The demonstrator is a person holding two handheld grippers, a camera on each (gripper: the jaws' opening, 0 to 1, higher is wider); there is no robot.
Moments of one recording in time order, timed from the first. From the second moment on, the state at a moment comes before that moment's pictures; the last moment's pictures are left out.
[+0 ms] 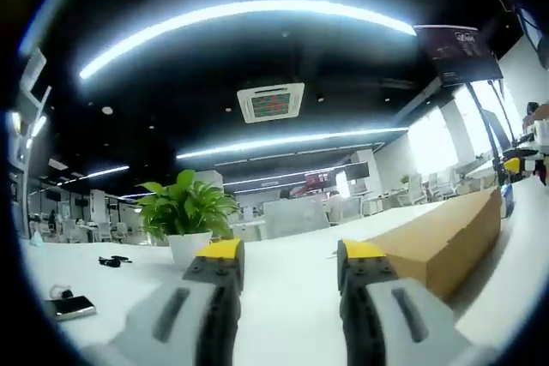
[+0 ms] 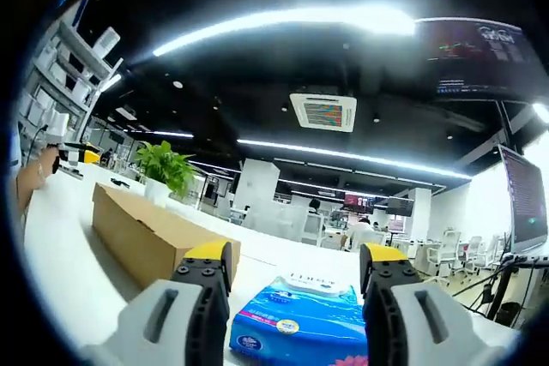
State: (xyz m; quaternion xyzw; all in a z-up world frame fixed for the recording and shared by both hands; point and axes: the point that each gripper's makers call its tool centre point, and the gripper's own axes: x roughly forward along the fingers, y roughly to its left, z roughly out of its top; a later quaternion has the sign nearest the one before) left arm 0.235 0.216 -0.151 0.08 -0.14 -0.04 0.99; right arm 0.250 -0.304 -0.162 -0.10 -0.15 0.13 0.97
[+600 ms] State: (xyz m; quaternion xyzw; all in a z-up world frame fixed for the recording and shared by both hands) left arm 0.231 0.218 -0.148 0.07 -0.15 -0.04 0.99; right arm 0.249 -0.301 -0.163 -0.11 -0.15 0.13 0.97
